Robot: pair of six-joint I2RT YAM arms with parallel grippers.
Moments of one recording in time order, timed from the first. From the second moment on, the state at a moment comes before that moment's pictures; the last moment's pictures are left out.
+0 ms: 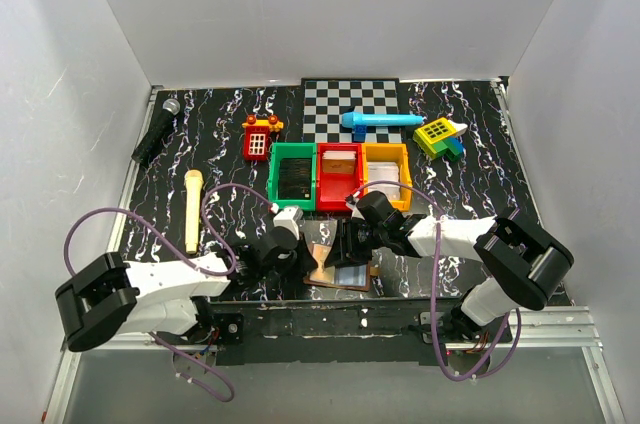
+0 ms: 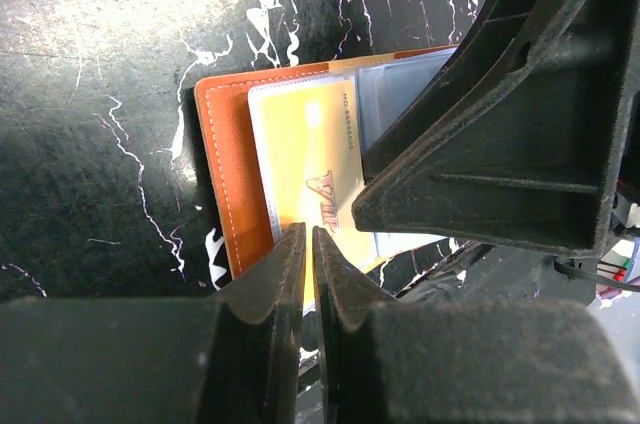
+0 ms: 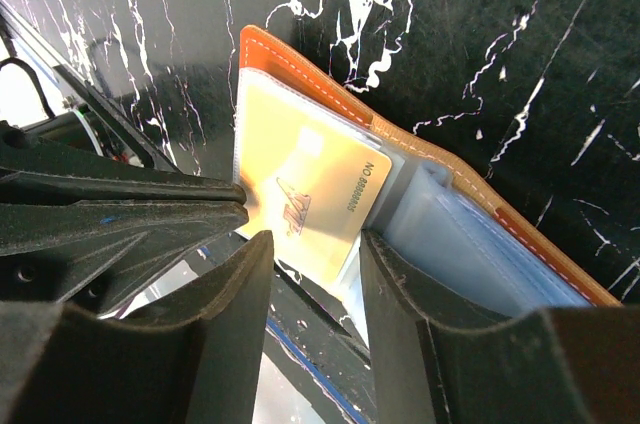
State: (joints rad) left arm -1.05 1.15 0.38 0.07 -0.13 -0.88; right arm 0.85 1.51 0.58 0.07 -0.44 0.89
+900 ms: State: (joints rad) left arm -1.05 1.25 0.42 0.02 -0.15 -0.91; right arm 0.85 1.49 0.58 0.04 -0.43 0.89
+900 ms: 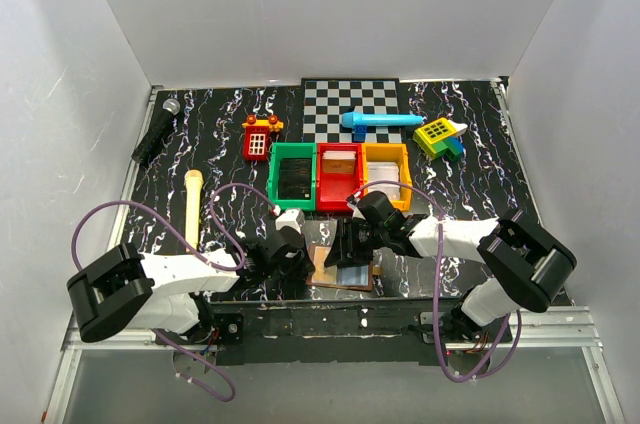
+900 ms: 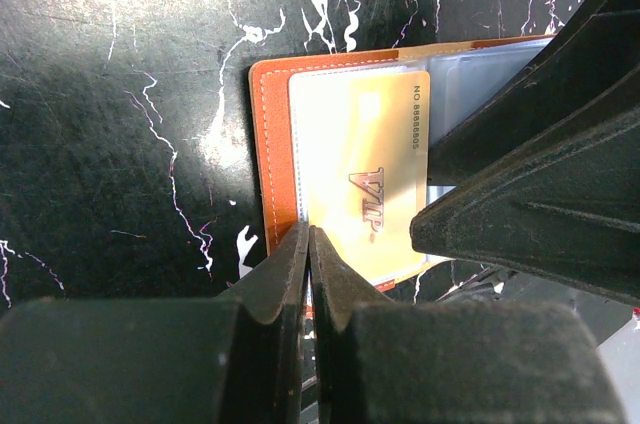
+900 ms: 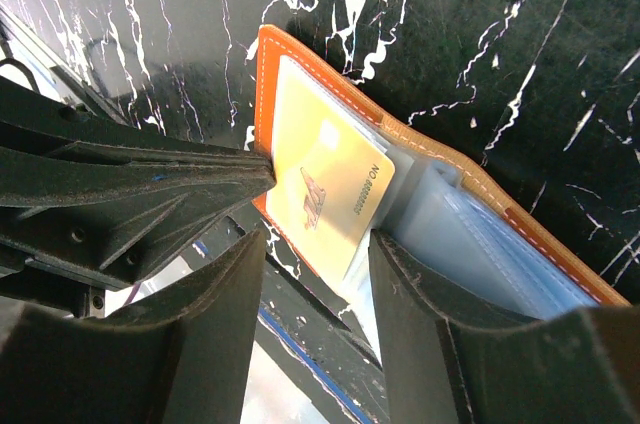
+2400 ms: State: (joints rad) left arm -1.04 1.29 0.40 0.12 -0.13 -0.94; right arm 0.83 1.44 0.40 0.37 -0.46 1.00
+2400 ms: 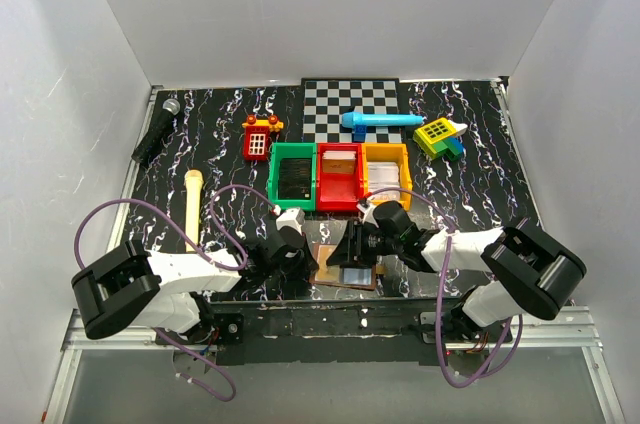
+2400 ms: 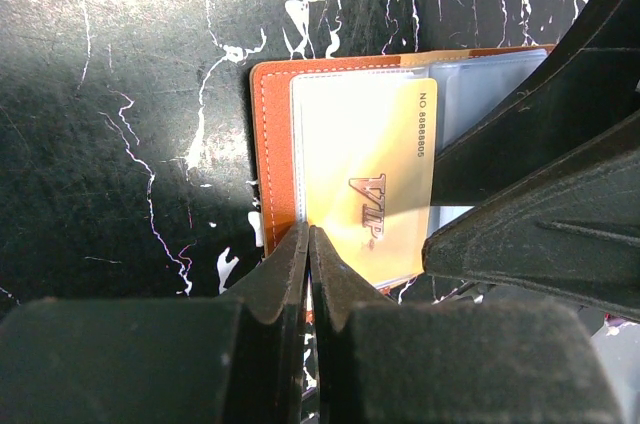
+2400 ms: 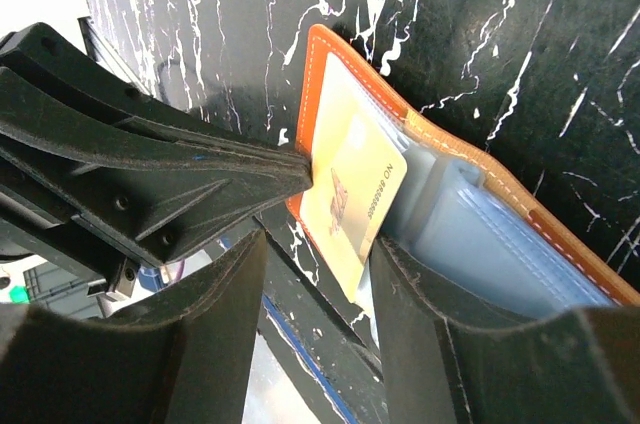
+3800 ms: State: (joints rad) left arm -1.04 1.27 0.37 0.15 -0.12 -0.94; right arm 0.81 1.53 0.38 0.56 -0.55 1.05
